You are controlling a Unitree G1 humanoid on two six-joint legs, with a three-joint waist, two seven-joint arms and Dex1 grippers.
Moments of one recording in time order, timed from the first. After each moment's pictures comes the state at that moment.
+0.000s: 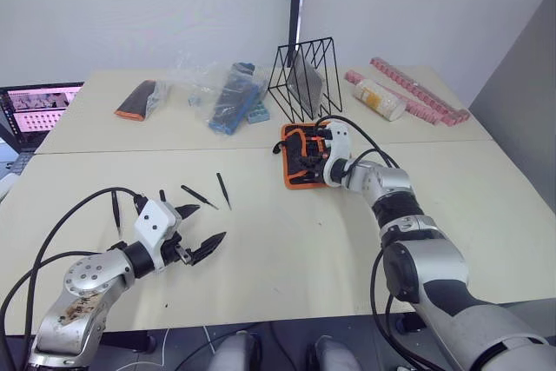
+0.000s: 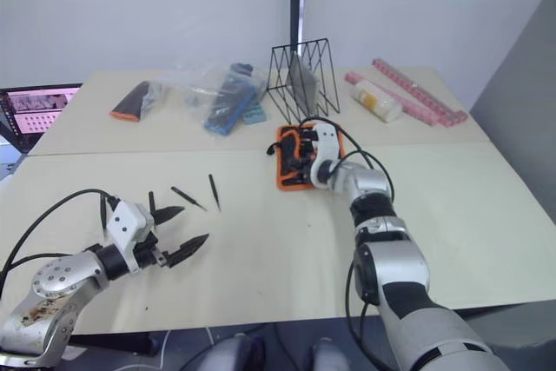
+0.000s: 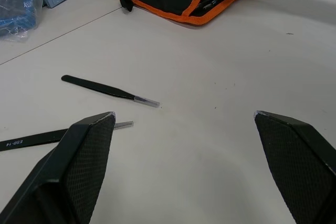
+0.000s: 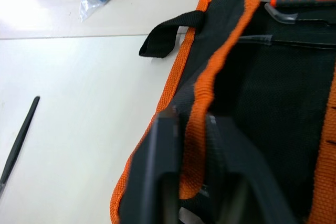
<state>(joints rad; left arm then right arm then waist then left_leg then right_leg) 0.07 0.64 0.15 -0.35 -0.39 0.31 -0.74 -1.08 -0.18 -0.17 0.95 0.26 0.57 0.51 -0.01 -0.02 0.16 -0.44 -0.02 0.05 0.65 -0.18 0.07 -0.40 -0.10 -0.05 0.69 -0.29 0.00</state>
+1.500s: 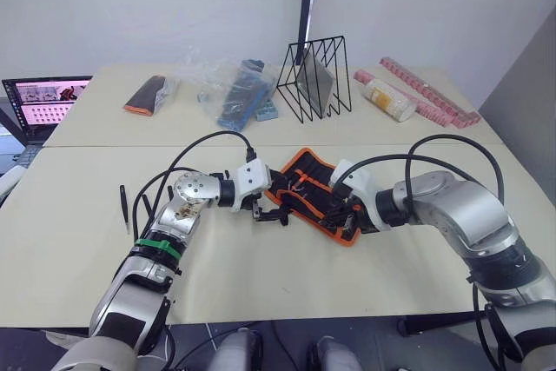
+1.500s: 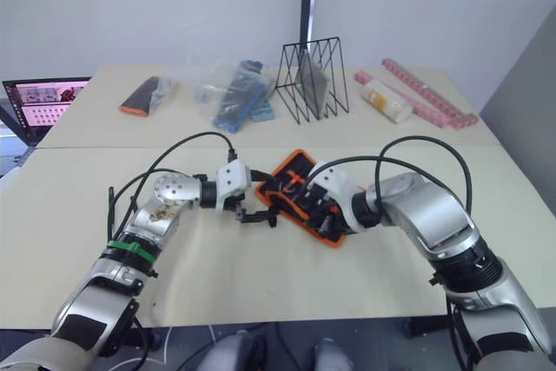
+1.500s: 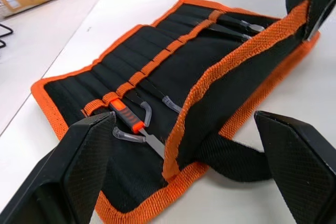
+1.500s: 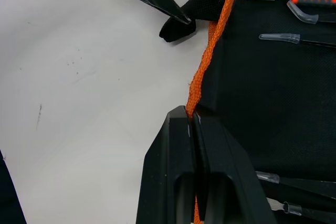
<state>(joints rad) -0.76 0.41 -0.26 0.55 -0.08 -0.15 -1.14 -0.72 -0.75 0.33 -0.33 0.41 1.24 0.91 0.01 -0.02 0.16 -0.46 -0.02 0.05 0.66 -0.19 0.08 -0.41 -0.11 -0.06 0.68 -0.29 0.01</state>
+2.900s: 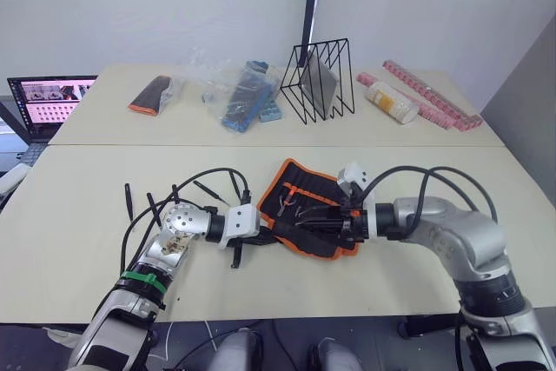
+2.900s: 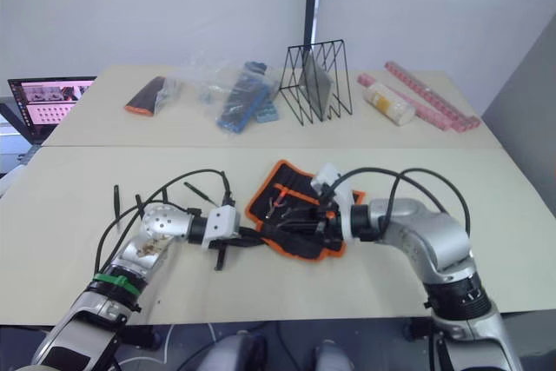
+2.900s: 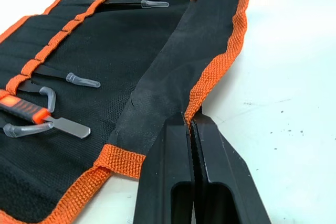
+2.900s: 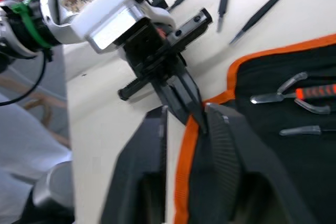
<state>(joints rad) -0.55 0.46 -0.30 0.45 -0.07 -0.31 -1.27 -0.45 -0.58 0.13 -0.27 0.57 0.92 0.93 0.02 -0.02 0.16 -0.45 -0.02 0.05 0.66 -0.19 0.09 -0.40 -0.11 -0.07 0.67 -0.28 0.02</state>
